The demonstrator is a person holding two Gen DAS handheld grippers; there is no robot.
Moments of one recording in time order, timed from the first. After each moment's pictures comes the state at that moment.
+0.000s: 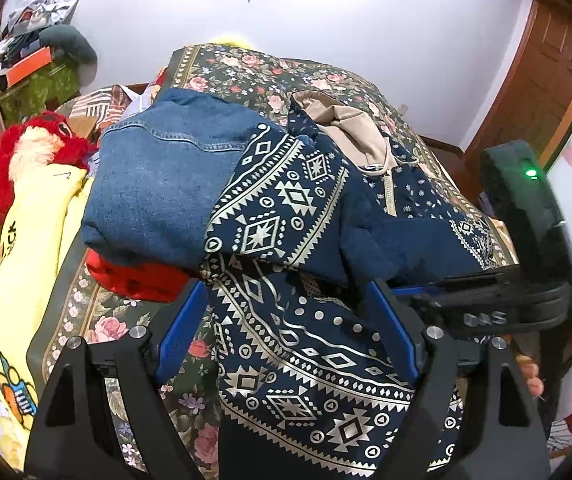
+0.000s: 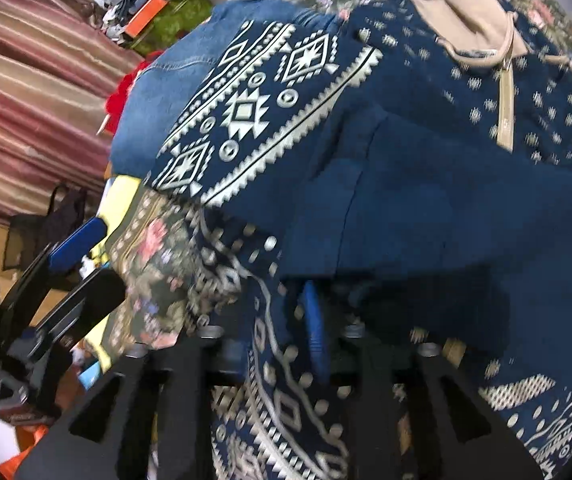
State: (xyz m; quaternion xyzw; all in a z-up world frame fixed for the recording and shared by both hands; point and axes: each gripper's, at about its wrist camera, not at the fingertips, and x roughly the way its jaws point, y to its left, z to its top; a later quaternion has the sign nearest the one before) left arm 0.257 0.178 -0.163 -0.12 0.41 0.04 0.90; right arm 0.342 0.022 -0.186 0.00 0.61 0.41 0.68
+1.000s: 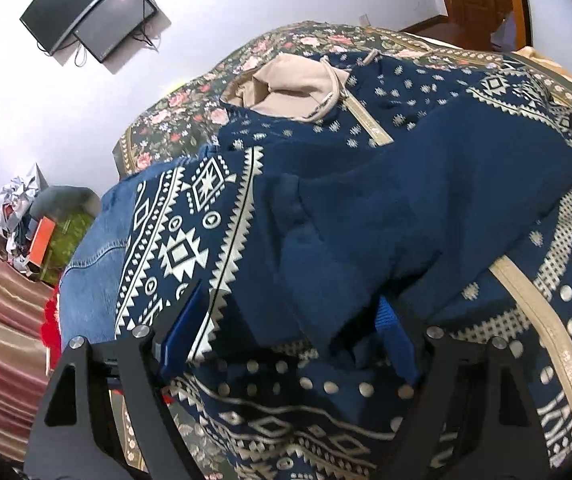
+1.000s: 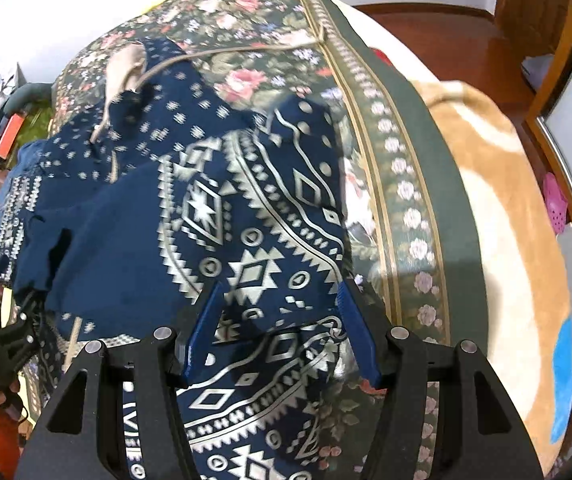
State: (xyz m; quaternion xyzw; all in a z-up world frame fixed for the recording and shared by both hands) left arm 0.346 0.061 -0.238 0.24 0.43 0.06 0.87; right arm 0.393 -0.218 -0.214 0.06 0.59 0.14 0.79
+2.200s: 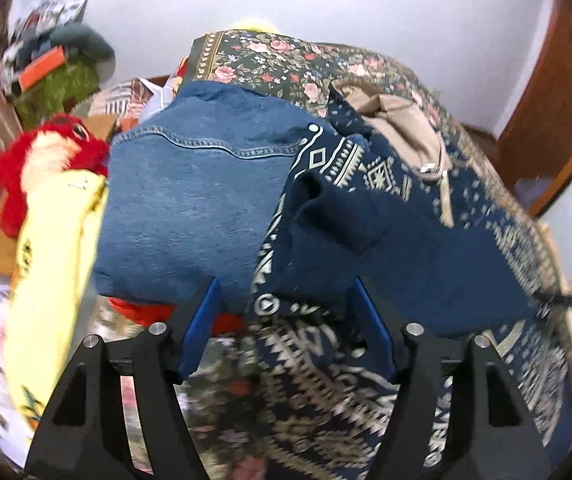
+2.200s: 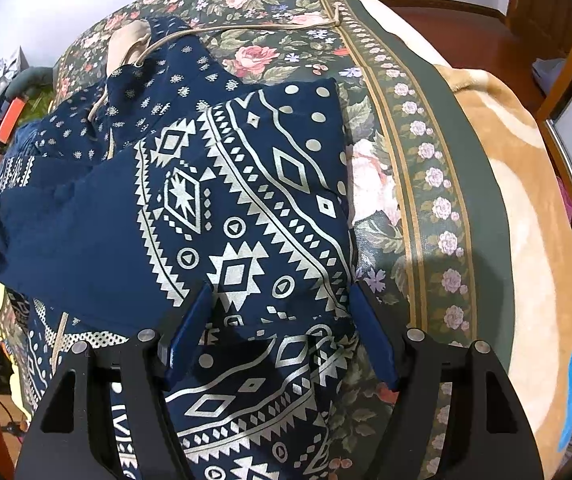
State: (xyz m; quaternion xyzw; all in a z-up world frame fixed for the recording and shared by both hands) left arm 0.305 0.205 -0.179 -0.07 0.45 0.09 0.89; right arm 0.401 -0.213 -0.219 0.04 0.60 0.17 0.78
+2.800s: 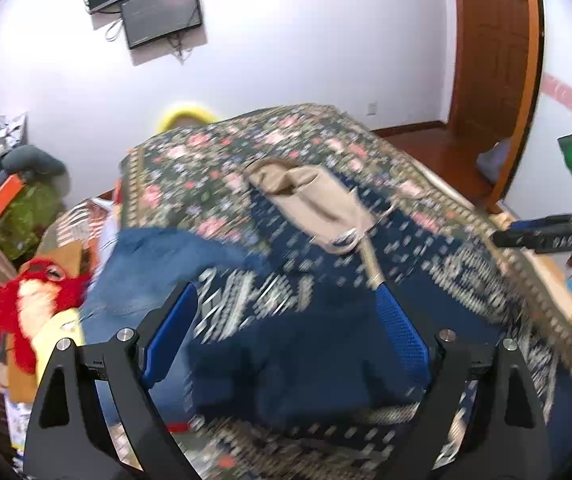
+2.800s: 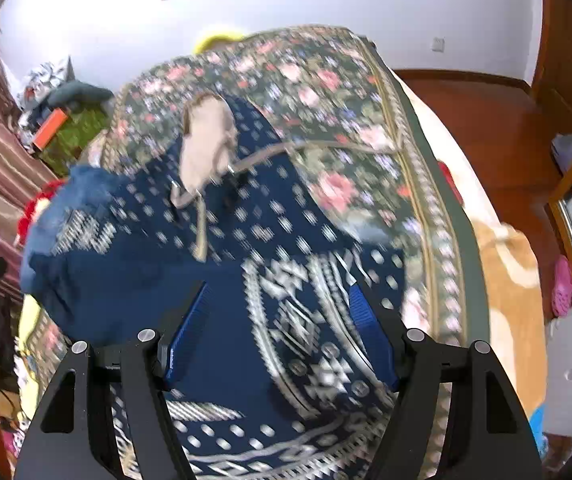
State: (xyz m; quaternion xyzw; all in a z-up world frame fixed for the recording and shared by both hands) left arm 0.362 0.119 -0.101 0.05 0.37 -0.01 0.93; right arm 0.427 -0.156 -0.120 0.03 0.50 0.22 0.84
